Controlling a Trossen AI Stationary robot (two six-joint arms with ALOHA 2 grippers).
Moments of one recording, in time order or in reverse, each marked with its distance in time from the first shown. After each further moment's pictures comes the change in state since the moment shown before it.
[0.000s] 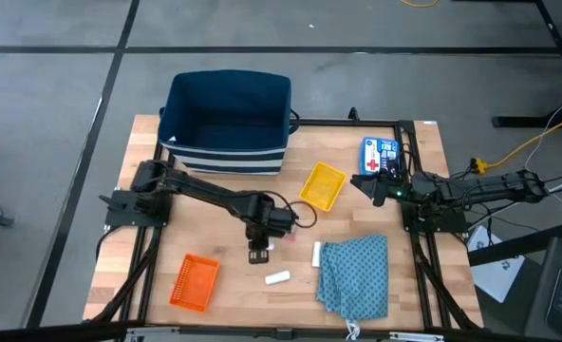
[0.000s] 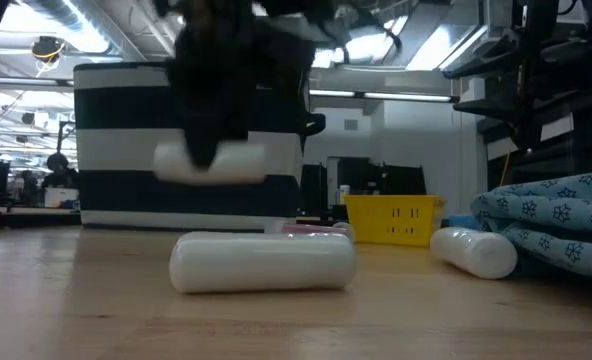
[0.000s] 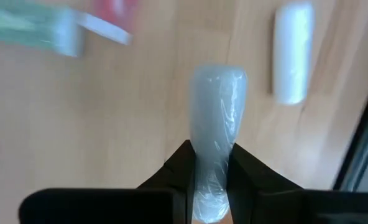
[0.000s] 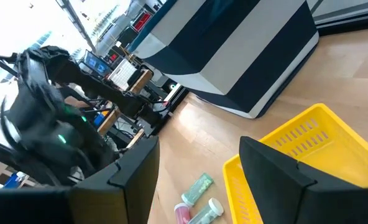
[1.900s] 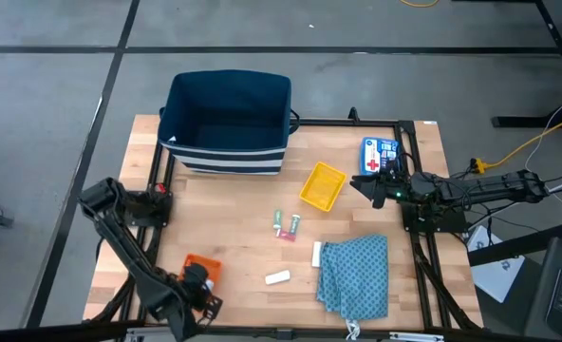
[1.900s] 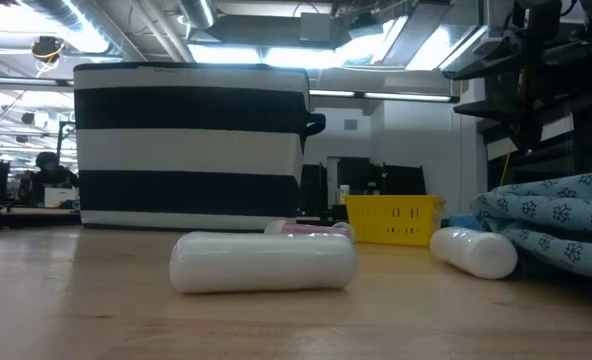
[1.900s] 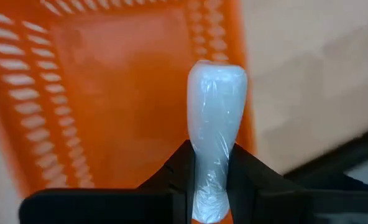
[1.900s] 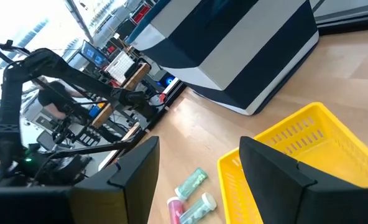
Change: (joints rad) left arm -0.796 -0.188 -0.274 0.074 -0.479 -1.802; right arm -0.001 0.000 0.000 -0.019 -0.014 -0.029
